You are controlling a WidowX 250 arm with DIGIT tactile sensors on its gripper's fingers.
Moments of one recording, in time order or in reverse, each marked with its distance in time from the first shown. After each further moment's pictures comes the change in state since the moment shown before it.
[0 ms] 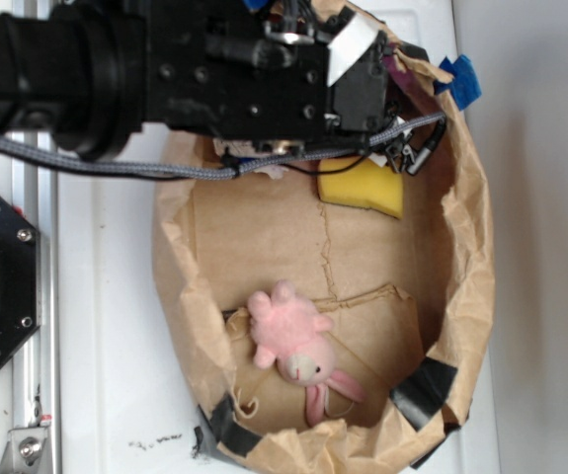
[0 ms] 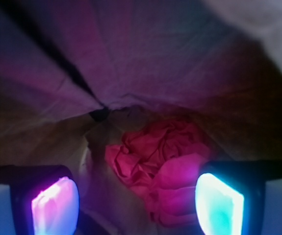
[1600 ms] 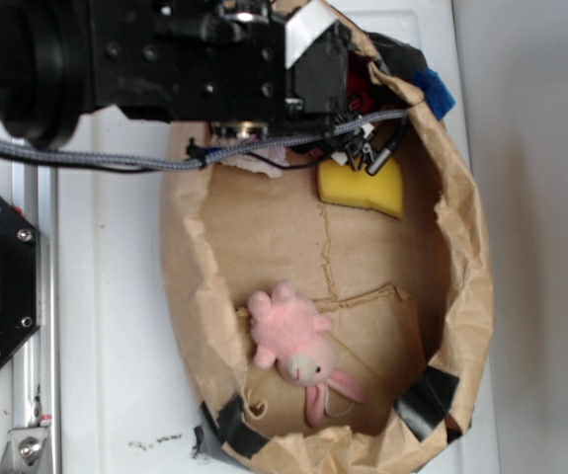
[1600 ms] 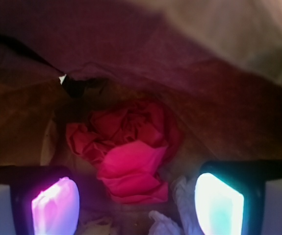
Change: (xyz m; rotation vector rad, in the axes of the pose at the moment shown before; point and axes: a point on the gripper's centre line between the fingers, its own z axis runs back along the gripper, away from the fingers) arm -0.006 0.023 0.007 0.018 0.027 -0.038
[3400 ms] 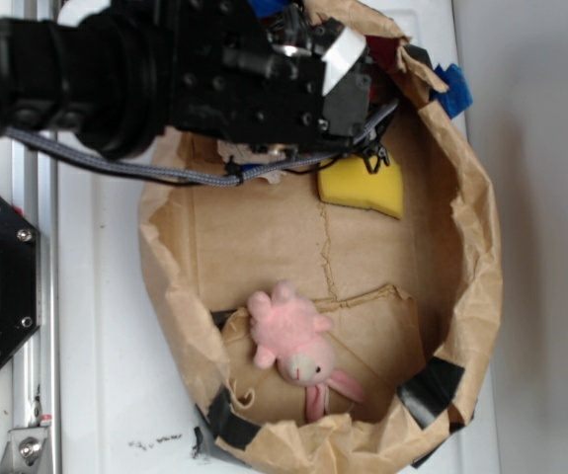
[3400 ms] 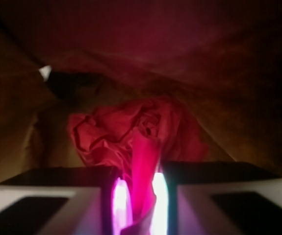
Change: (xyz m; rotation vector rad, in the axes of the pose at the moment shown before) arm -0.002 -0.011 -0.017 0.003 0.018 -0.027
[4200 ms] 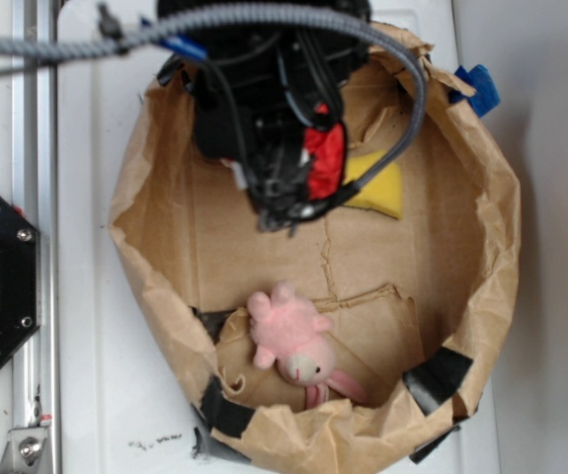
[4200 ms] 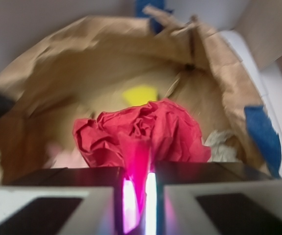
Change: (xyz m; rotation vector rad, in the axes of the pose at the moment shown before) arm -0.018 -0.005 0.155 -0.343 0.302 -0.565
